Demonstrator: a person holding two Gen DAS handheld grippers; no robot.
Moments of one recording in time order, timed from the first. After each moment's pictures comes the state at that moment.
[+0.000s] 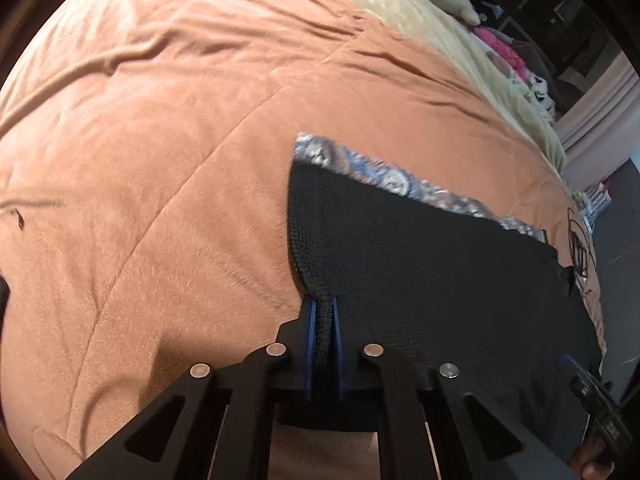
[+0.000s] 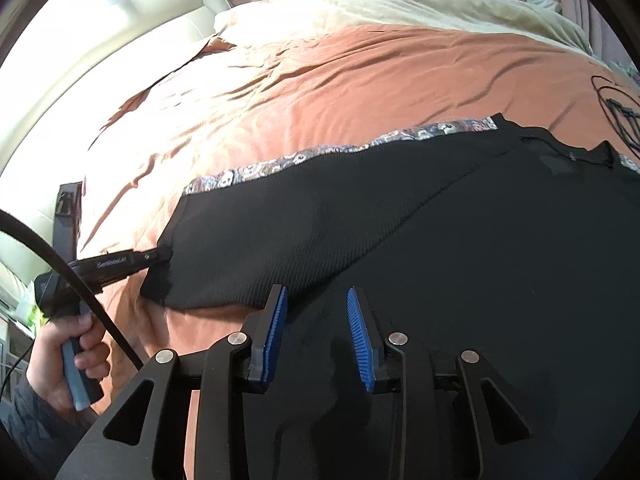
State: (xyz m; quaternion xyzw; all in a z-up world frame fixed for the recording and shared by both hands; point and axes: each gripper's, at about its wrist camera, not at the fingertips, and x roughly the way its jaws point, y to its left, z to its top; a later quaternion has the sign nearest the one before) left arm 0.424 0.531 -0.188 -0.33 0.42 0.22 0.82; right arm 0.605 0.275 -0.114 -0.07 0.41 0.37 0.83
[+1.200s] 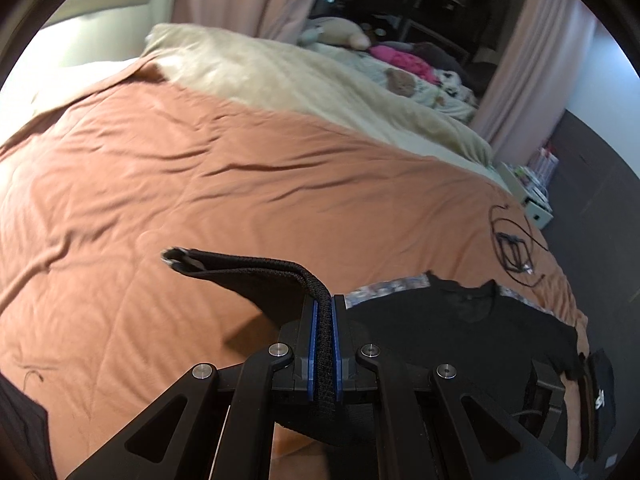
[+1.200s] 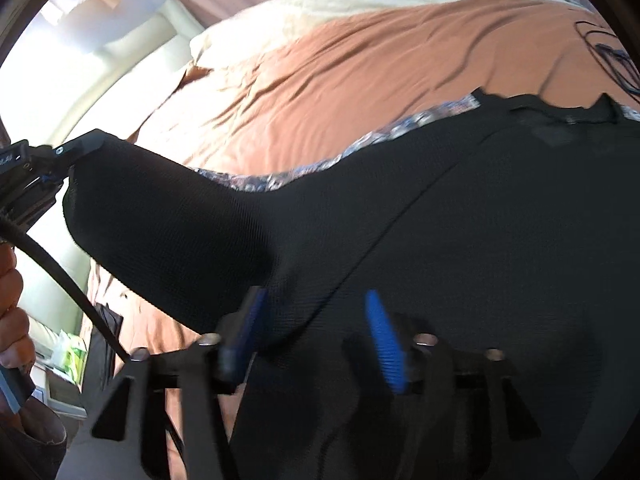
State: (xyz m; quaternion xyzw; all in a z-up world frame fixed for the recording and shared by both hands) left arm 0.538 0.440 -0.030 -0.21 0.36 0.15 0.89; right arm 0.664 0.264 -0.132 0.03 0.44 0.37 0.81
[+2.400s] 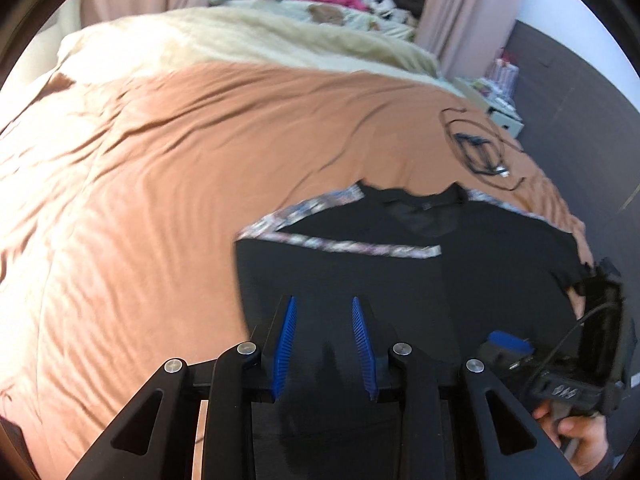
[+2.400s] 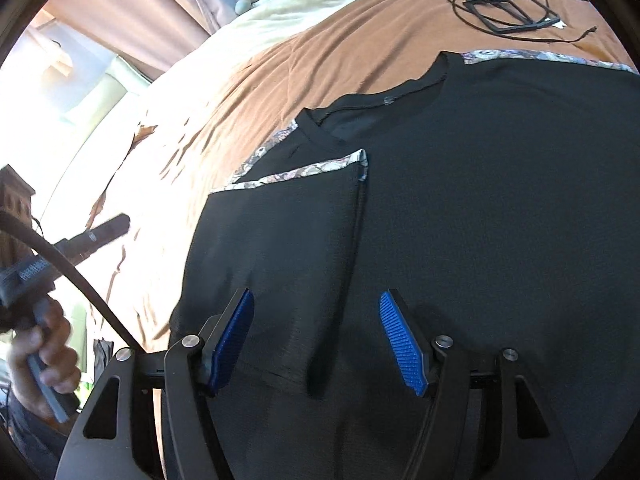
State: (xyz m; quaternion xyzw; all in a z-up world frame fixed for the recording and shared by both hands) left arm 0.586 0.348 -0.103 -0.14 0.46 0.07 0.88; right arm 0.685 0.100 -0.129 0.11 0.45 0.32 0.83
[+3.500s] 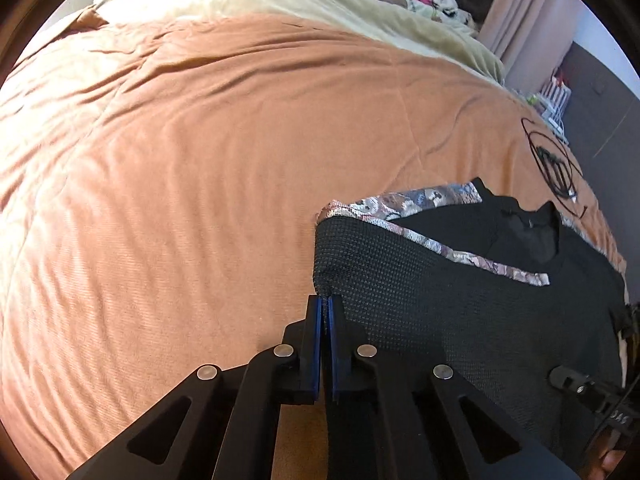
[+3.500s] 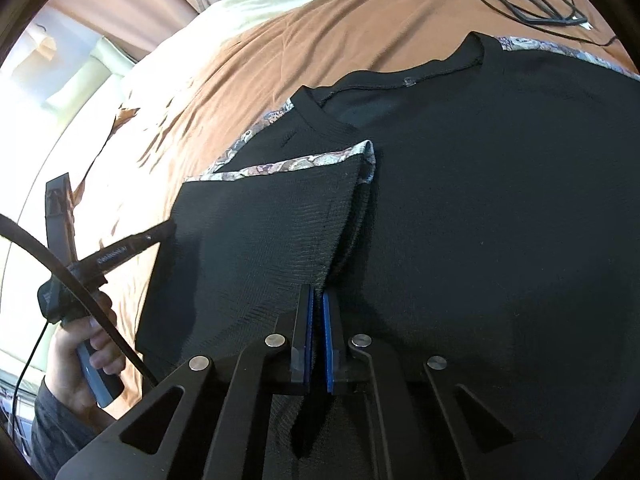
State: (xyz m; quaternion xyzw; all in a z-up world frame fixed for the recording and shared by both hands) left arm 0.630 0.422 -0.189 -0.19 0.46 0.12 0.86; right arm 0.716 0.147 -0.155 0.08 0.48 0.30 0.82
